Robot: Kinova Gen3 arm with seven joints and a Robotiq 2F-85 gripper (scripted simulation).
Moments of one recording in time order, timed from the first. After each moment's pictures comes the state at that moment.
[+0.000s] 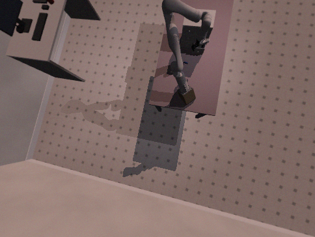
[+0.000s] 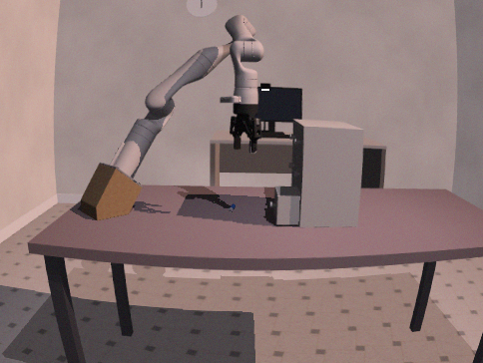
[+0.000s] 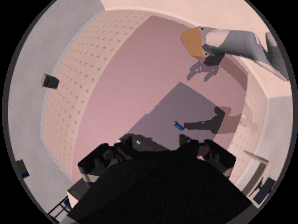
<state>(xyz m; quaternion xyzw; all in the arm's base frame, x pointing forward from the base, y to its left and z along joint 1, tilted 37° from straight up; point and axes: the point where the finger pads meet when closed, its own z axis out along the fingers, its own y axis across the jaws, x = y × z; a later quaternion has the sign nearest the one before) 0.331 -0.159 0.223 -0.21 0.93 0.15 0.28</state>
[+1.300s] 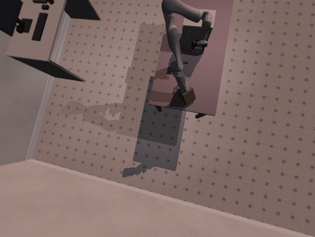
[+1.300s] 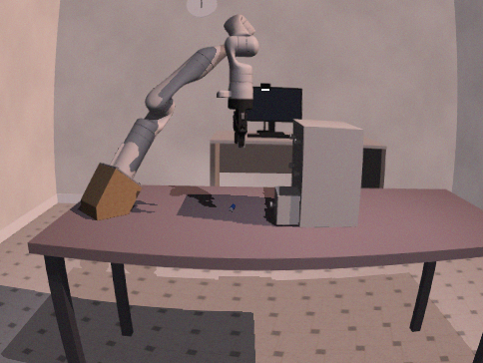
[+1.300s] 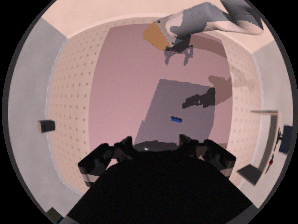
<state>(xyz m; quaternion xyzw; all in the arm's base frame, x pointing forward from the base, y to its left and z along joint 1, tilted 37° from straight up) 0.309 -0.163 0.230 -0.02 0.95 0.20 0.24</state>
